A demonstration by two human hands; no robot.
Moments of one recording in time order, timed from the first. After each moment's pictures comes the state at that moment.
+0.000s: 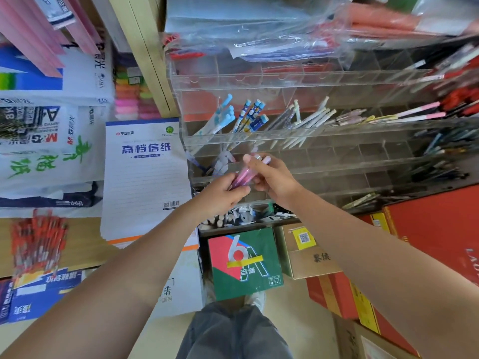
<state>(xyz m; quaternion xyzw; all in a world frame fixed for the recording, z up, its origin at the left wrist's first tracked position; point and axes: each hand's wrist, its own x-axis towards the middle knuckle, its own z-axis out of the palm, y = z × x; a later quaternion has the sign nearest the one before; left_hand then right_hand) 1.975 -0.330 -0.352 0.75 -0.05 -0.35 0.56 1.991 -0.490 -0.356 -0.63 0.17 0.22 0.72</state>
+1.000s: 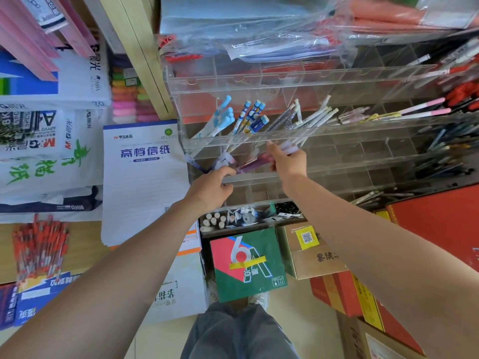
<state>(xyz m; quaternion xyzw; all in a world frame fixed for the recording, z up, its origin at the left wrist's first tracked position) 2.004 -0.317 -0.380 0.89 -0.05 -0.30 0.34 2.025 -0.502 -0.369 -0.71 0.36 0.04 0.60</state>
